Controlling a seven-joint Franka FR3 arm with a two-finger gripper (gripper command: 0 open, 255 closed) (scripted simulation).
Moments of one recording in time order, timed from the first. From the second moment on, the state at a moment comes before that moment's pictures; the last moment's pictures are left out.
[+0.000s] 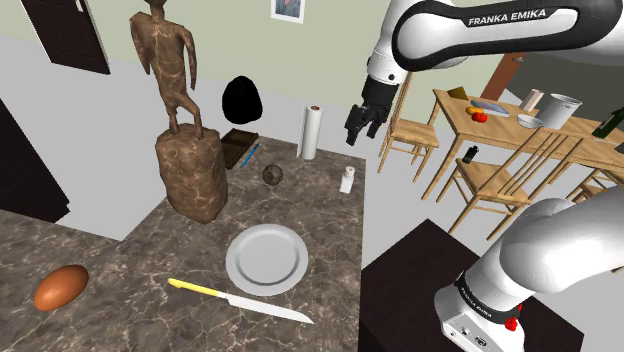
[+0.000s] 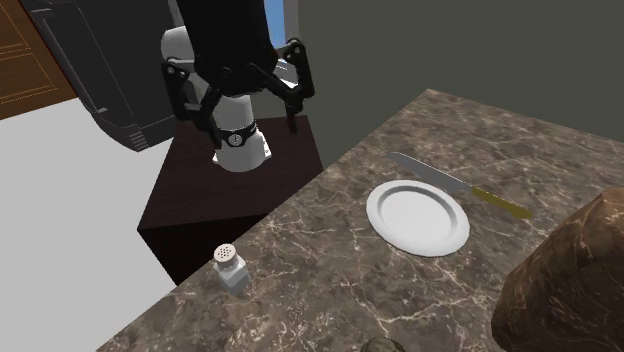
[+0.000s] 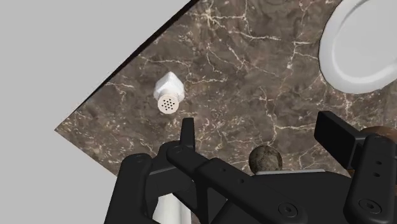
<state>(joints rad) 0.00 -0.43 0.14 -2.32 0.14 1.94 0.01</state>
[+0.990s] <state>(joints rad) 0.04 0.14 0.26 -1.98 -0.02 2.15 0.25</state>
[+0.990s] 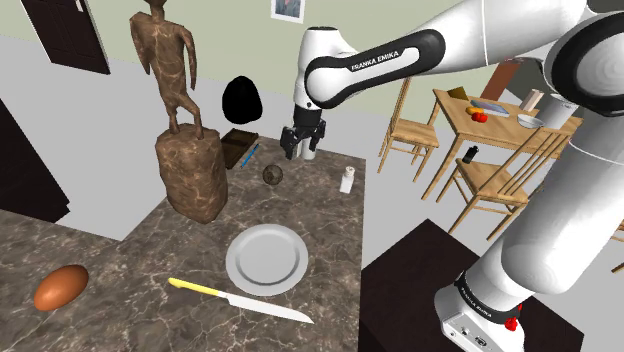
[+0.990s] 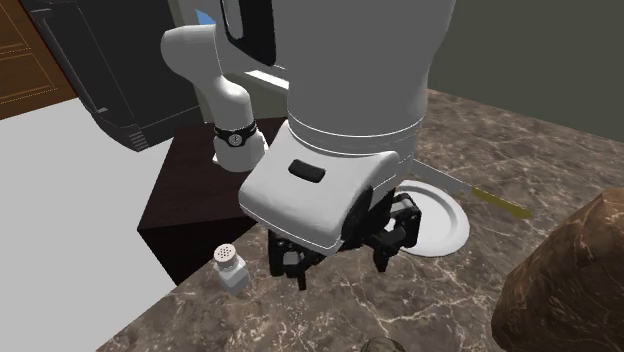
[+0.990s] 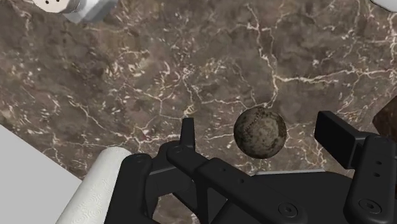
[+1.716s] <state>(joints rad) 0.13 0.53 0.23 -1.61 -0.15 2.14 0.38</state>
